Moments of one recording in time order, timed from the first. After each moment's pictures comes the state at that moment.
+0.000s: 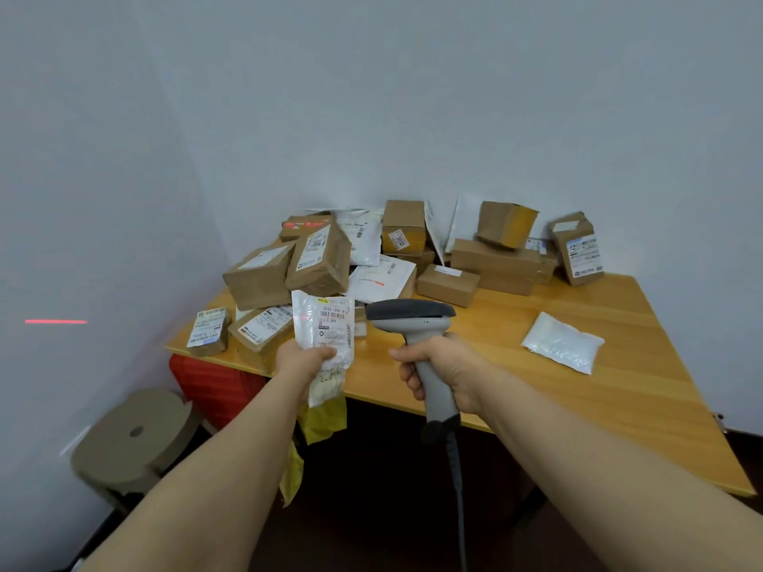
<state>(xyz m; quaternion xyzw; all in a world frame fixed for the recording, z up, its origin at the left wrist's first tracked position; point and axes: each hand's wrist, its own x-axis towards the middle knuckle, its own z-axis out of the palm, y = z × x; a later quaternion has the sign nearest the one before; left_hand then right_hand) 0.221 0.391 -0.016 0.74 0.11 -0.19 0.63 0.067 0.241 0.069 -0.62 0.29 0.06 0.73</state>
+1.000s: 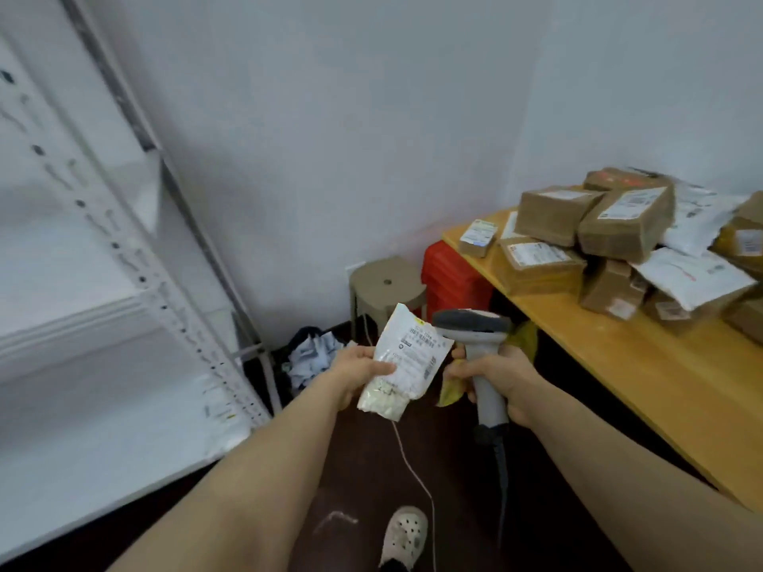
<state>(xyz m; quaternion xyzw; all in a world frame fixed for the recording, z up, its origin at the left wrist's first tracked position) 0.031 0.667 -0.069 0.65 0.30 -0.15 0.69 0.049 0.456 -0.009 -0.71 0.10 0.27 0.64</state>
